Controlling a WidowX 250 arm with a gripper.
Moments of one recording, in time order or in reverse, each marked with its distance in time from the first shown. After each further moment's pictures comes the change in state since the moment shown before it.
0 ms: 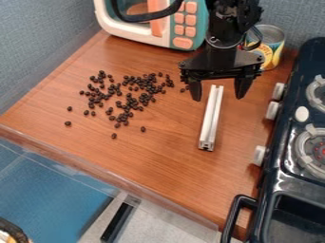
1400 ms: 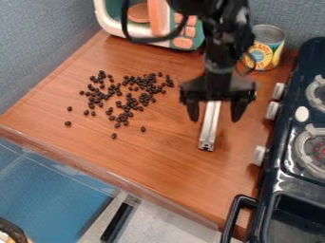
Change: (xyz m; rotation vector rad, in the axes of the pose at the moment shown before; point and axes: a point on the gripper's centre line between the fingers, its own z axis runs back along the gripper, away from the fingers) arm -0.022 0.005 -0.036 0.027 0.088 -0.049
